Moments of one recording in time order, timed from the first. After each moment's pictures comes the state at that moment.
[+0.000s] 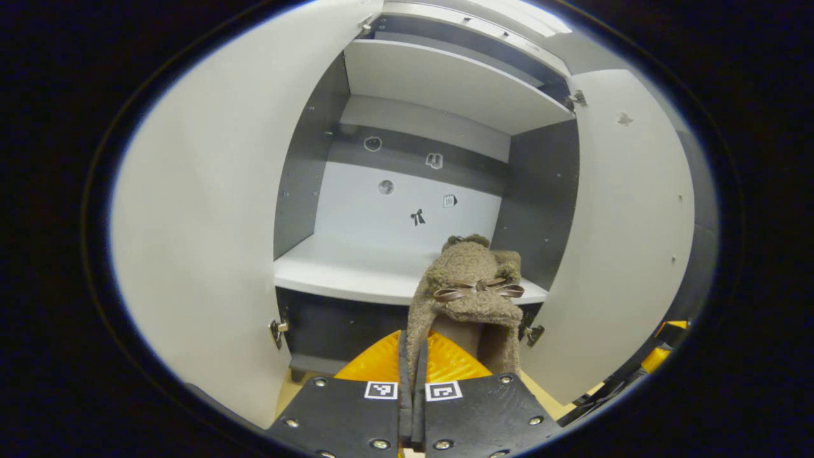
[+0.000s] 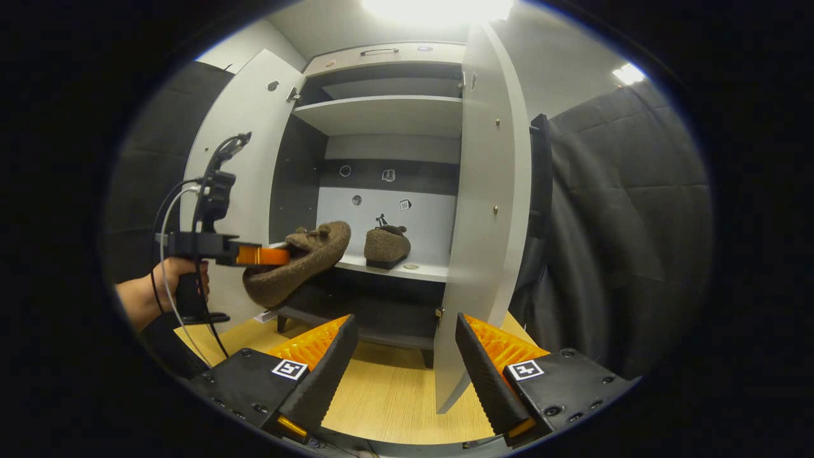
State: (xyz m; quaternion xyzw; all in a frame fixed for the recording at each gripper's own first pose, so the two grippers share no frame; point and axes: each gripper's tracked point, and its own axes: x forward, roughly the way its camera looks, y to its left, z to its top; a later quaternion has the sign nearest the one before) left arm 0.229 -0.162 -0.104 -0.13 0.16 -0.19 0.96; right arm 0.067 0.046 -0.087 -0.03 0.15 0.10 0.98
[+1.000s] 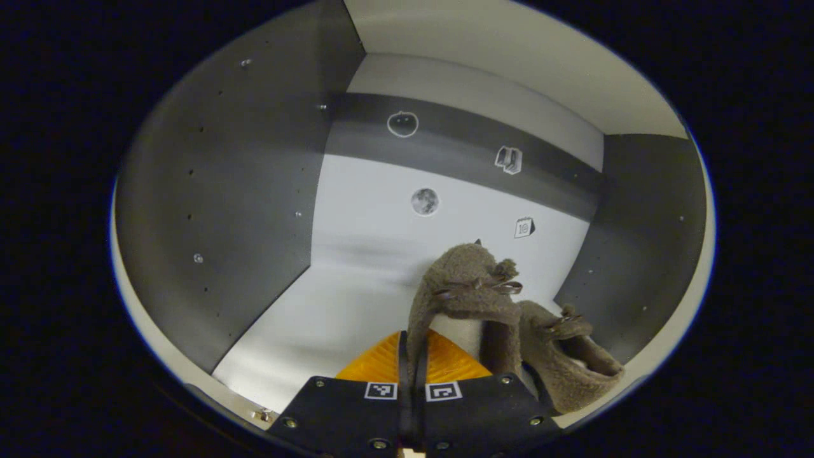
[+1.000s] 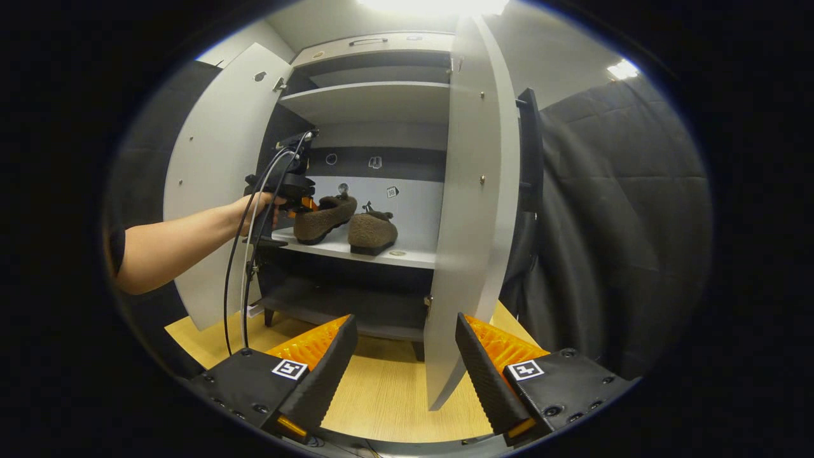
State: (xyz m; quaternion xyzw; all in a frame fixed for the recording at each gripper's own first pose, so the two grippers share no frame) left arm 0.441 -0.186 -0.117 -0.14 0.24 -0.11 0.95; right arm 0.075 0.025 -0.117 -0.03 0.17 0.07 0.98
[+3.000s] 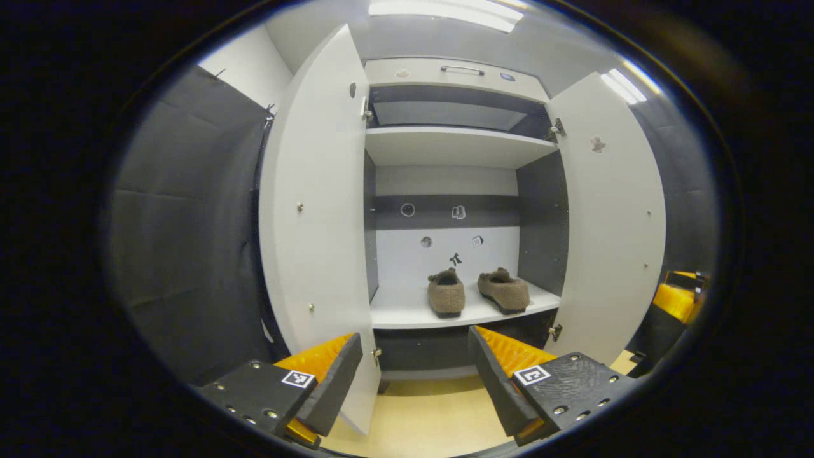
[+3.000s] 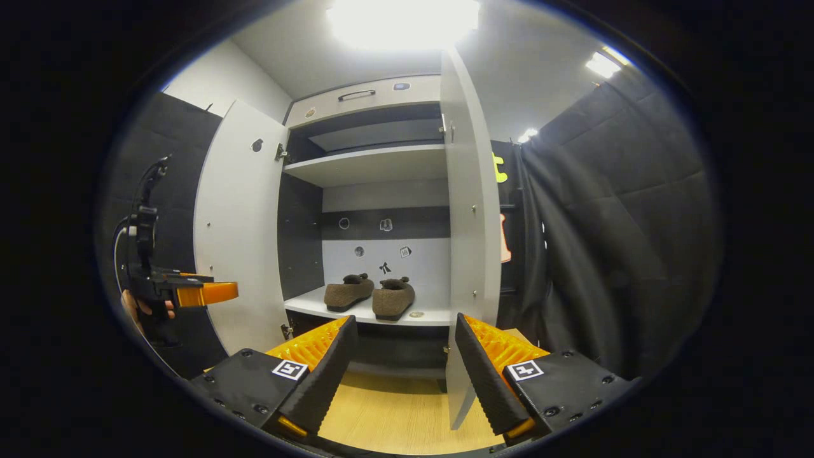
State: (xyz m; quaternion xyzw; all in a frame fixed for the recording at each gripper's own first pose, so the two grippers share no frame) left arm 0.092 -0.044 0.006 -0.02 0.10 -0.11 0.99; right arm 0.066 0.025 0.007 0.04 0.09 0.10 0.99
